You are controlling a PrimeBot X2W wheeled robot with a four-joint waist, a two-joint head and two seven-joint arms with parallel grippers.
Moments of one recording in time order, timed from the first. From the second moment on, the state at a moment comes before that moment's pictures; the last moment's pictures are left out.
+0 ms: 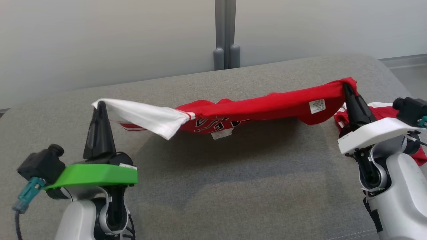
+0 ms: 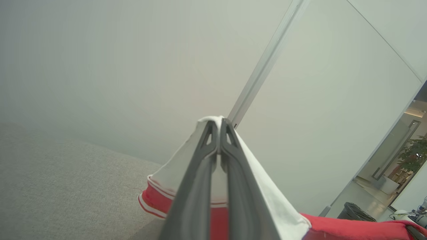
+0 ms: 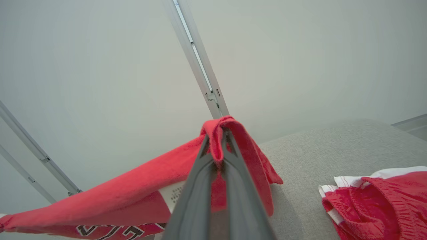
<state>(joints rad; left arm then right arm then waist) -0.16 0.08 -0.15 -0.02 -0.66 0.09 -0.16 -0.39 -0.16 0.03 0.33 0.54 0.13 -0.07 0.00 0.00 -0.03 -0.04</state>
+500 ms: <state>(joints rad) -0.32 0.18 -0.15 -0.46 -0.62 0.11 -0.03 -0.29 -0.14 -0.12 -0.28 0.60 0.13 0.13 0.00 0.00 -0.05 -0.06</state>
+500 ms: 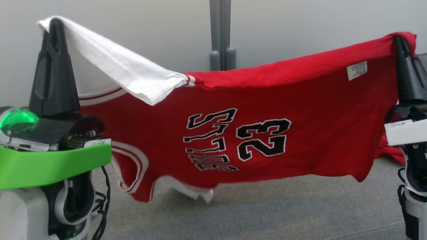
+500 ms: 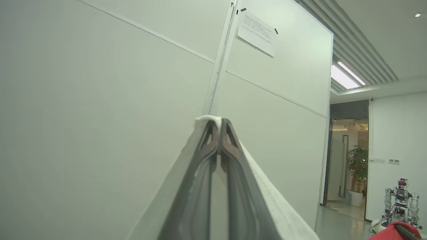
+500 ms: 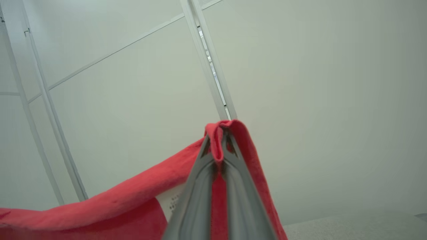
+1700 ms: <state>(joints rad) -1.53 0.20 -0.23 0.52 -0.38 0.05 -0.16 -1.49 -0.14 -0.06 0.72 0.29 0.13 -0.10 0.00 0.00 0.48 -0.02</state>
